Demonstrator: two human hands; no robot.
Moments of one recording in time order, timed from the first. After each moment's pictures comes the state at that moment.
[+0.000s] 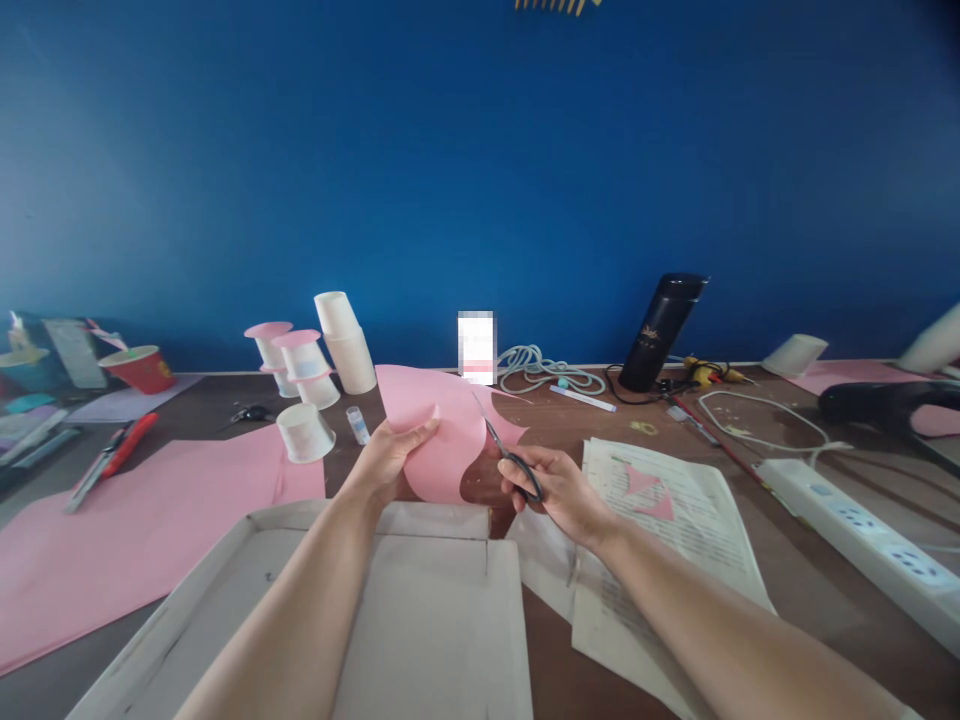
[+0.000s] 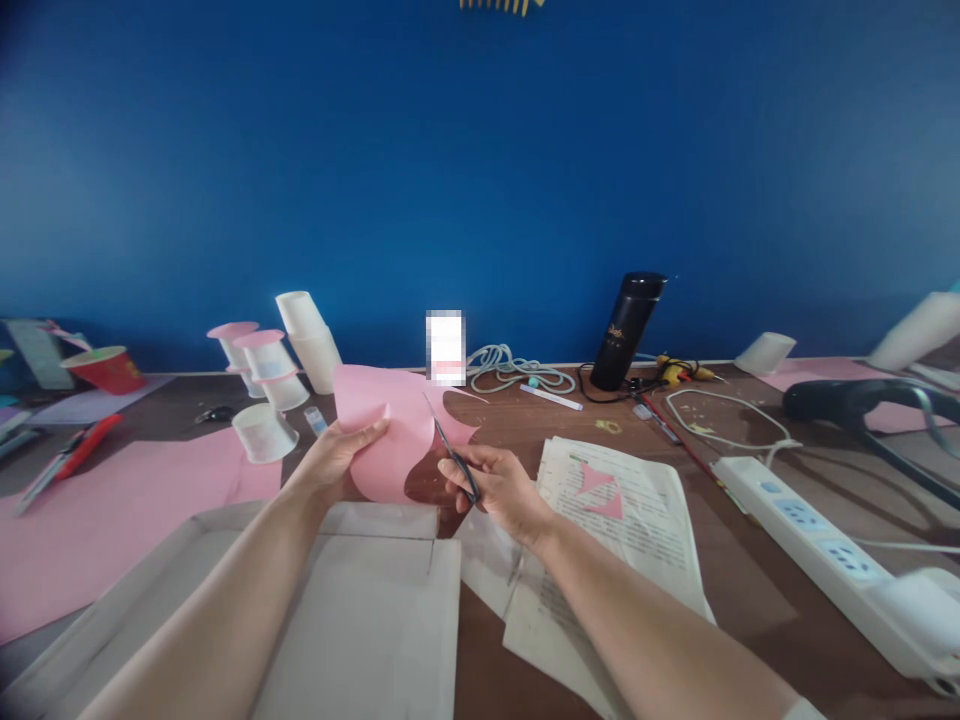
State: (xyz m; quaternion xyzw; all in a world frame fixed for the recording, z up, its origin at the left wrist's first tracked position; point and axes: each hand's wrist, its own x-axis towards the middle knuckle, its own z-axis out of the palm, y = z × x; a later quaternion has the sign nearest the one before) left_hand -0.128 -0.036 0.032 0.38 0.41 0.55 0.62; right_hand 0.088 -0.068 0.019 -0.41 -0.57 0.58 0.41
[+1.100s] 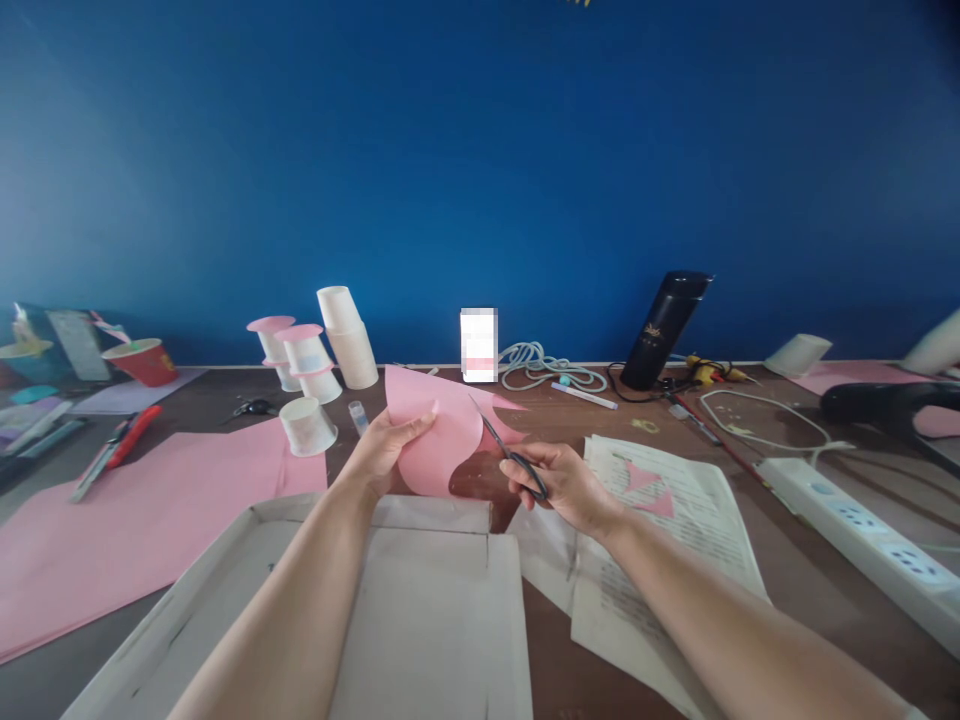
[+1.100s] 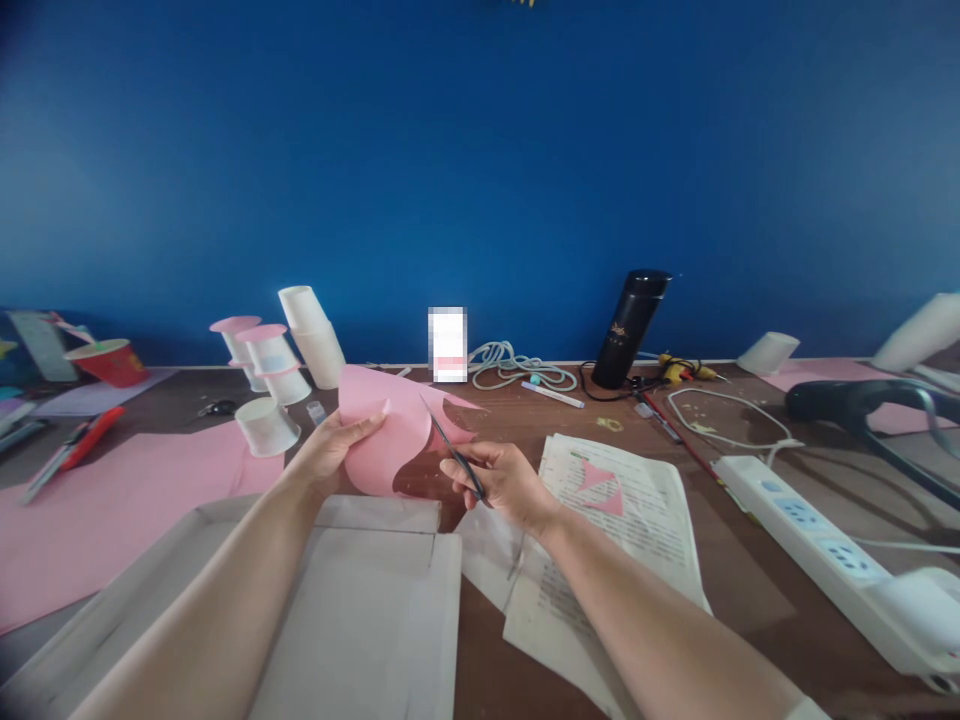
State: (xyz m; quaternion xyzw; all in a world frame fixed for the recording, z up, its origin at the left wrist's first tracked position) left_hand -0.135 -0.035 0.032 0.40 0.40 0.55 0.61; right_hand 0.092 -0.065 0.021 -0.42 -0.59 0.57 0.39
